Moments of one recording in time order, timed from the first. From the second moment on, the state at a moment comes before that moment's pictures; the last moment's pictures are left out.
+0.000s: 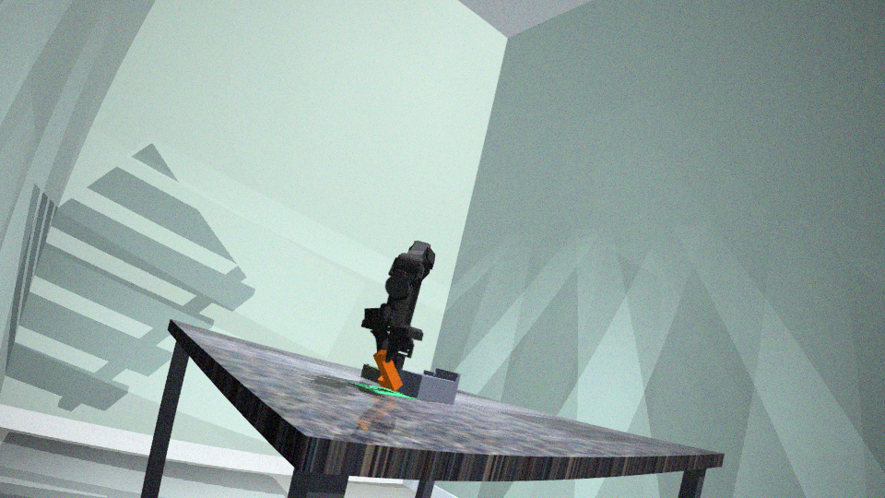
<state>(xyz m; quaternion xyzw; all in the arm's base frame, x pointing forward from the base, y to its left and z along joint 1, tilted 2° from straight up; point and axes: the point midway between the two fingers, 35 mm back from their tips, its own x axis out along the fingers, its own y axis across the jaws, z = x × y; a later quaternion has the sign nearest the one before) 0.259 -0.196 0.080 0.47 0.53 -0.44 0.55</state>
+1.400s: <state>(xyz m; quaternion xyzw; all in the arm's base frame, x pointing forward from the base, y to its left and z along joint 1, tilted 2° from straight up) 0.257 -0.198 0.147 0.47 0.53 -0.45 0.55</state>
